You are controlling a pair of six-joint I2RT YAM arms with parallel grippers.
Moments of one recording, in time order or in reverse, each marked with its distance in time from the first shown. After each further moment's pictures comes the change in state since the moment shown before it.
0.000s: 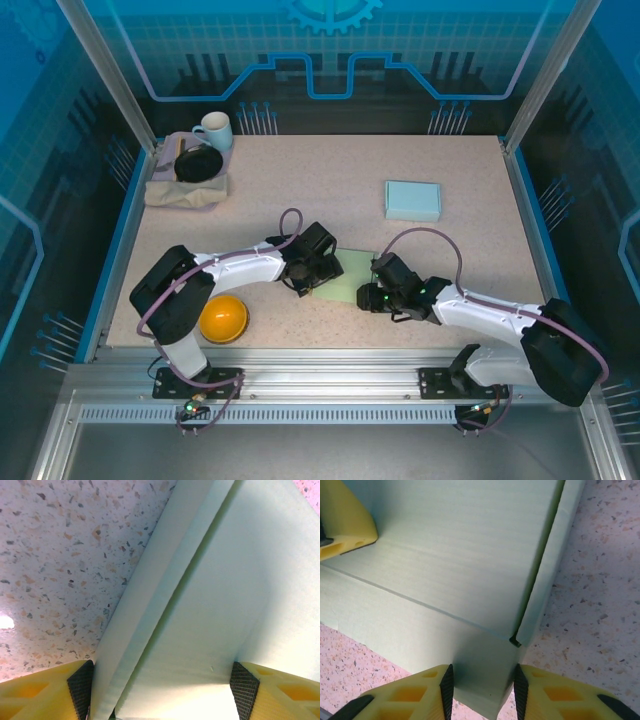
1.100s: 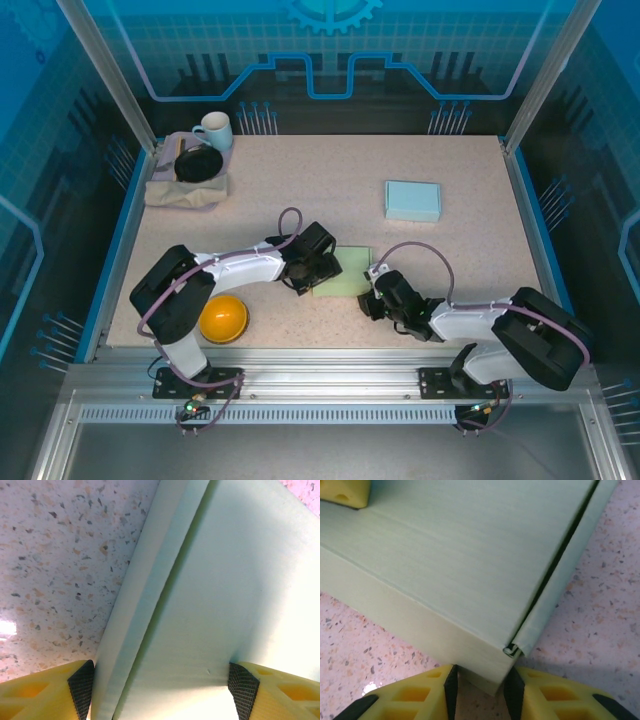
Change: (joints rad) left arm 0.004 0.003 -0.006 0.011 -0.022 0.000; right arm 0.039 0.114 -0.237 0.546 0.191 -0.397
